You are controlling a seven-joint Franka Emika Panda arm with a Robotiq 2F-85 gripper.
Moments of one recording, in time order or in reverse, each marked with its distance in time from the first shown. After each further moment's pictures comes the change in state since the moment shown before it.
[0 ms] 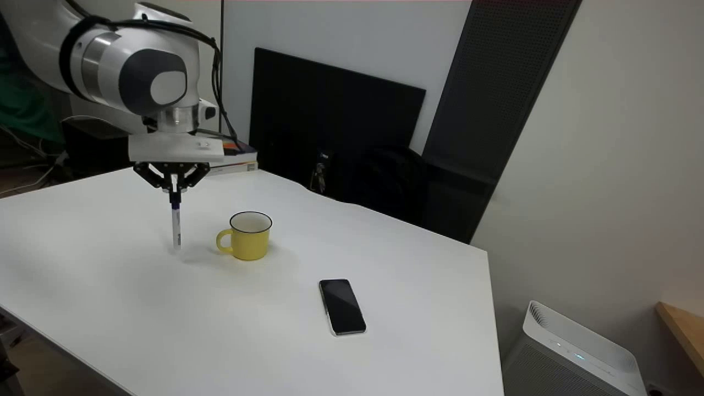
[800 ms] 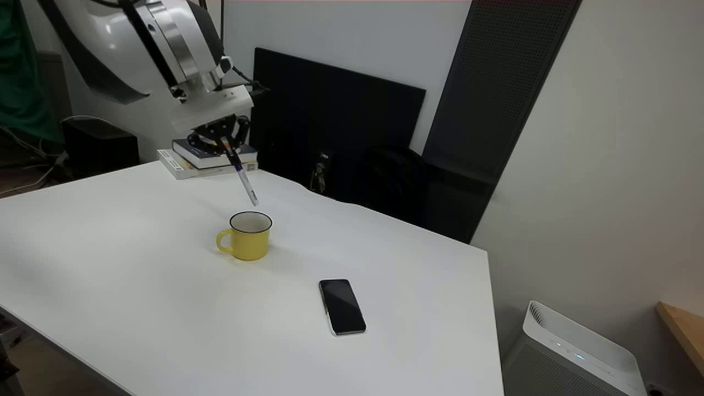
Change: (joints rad) arm 0.160 -0.027 -0.273 0.169 -0.949 -0.012 0.723
